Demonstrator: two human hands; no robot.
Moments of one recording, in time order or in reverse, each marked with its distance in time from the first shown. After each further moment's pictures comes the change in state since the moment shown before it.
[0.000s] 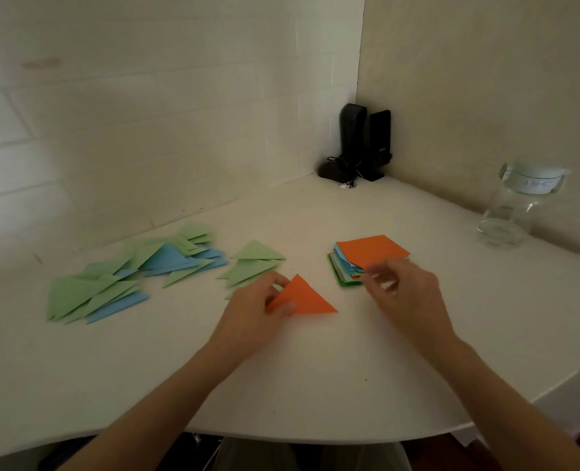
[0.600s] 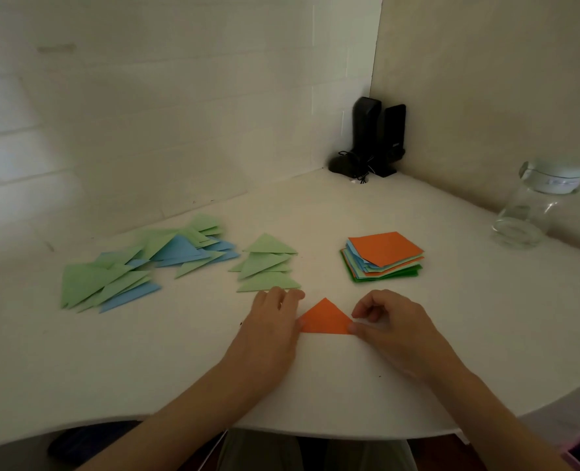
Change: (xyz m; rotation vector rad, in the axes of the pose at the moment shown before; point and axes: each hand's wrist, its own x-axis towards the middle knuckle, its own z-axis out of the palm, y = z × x) left_hand -0.032 -0.009 0.012 0.379 0.025 0.248; right_hand -0.032 -0.019 0.010 0.037 -0.399 0.126
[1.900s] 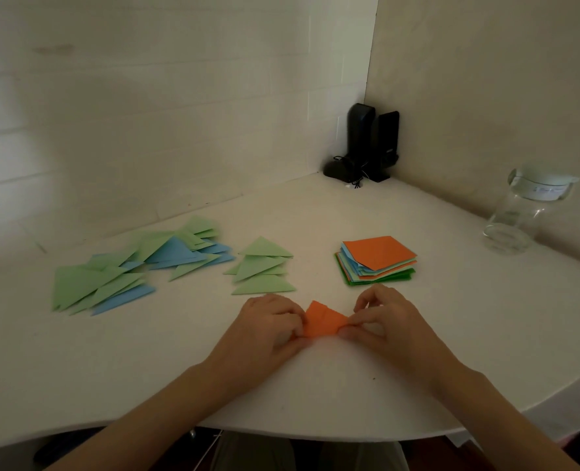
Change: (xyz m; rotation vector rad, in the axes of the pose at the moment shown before) left_hand 0.006 -0.026 0.006 -0.131 0.050 0.305; right_hand 0.002 0.003 -0.008 -0.286 -0.018 -0.287
